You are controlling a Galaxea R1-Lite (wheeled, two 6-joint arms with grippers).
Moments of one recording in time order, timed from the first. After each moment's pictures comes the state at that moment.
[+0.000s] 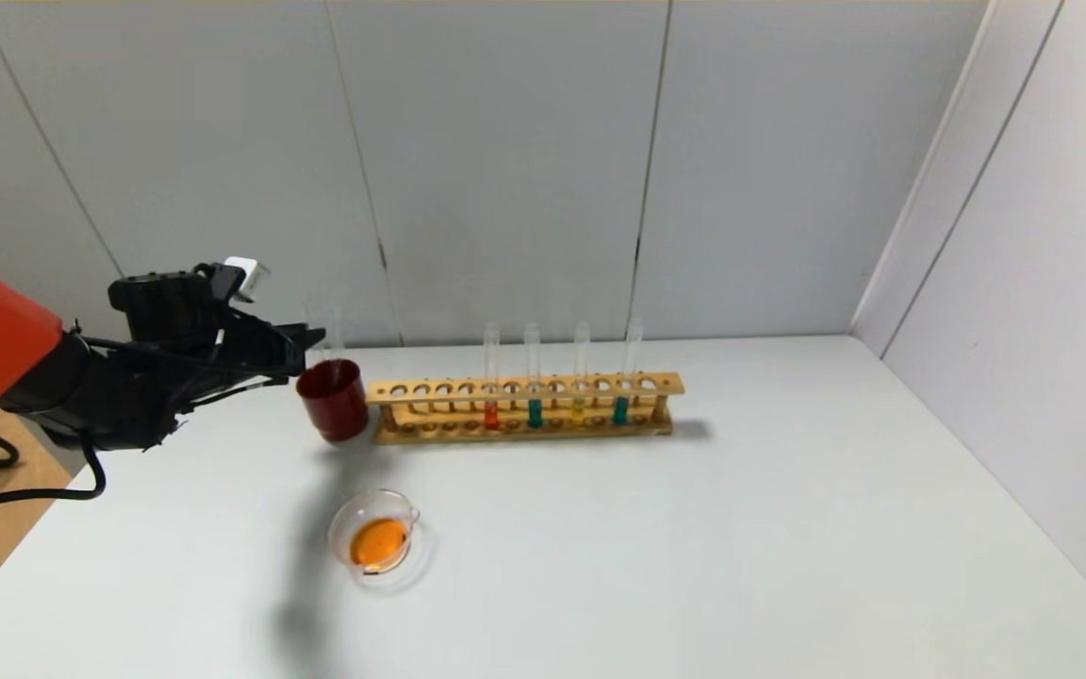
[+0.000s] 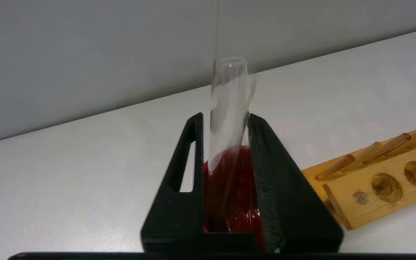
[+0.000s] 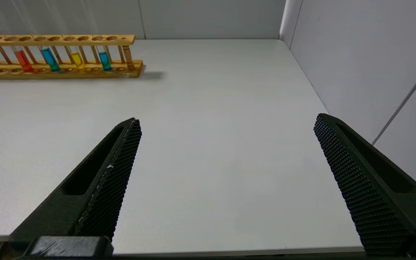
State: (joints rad) left arm 0.10 2.17 -1.12 -0.82 -0.40 0.09; right arm 0.00 0.00 0.00 0.00 0.00 0.00
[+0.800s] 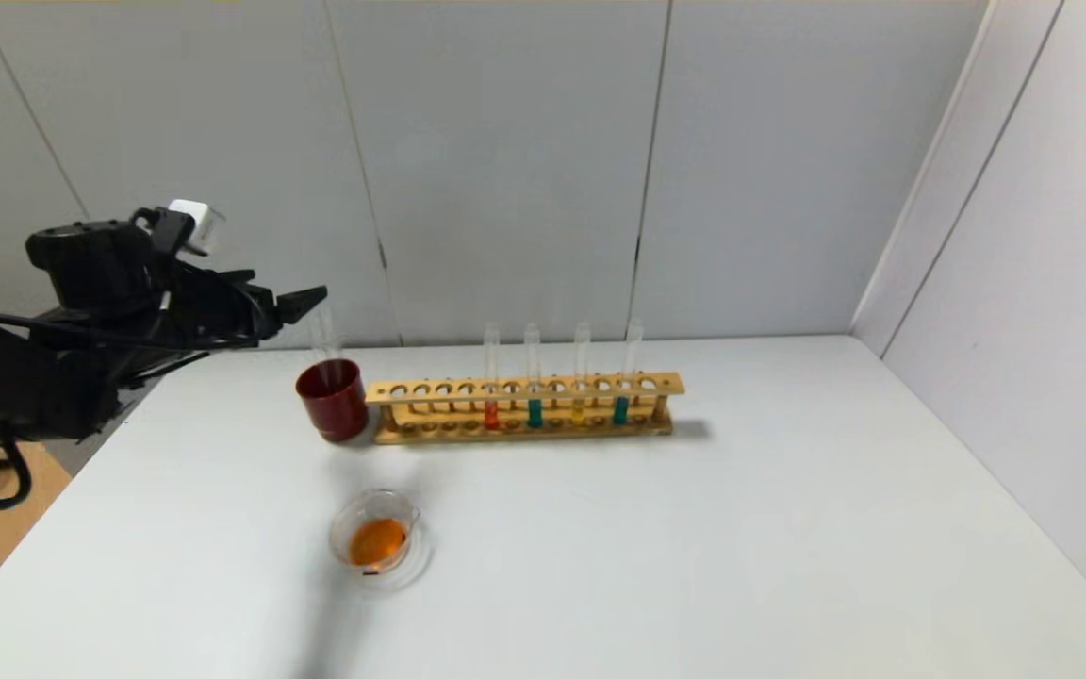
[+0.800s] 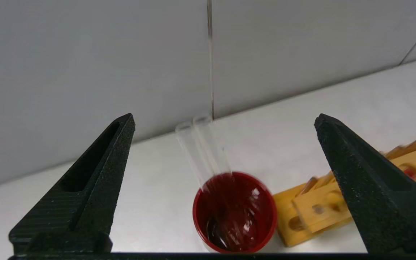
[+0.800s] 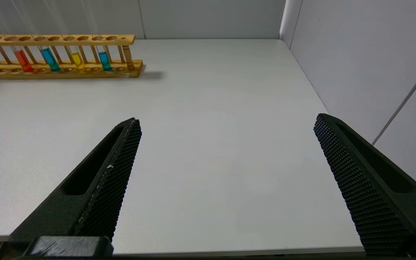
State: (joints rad) left arm 0.10 1.96 -1.03 -0.85 -0.40 0.10; right arm 0.00 0.00 0.00 0.00 0.00 0.00
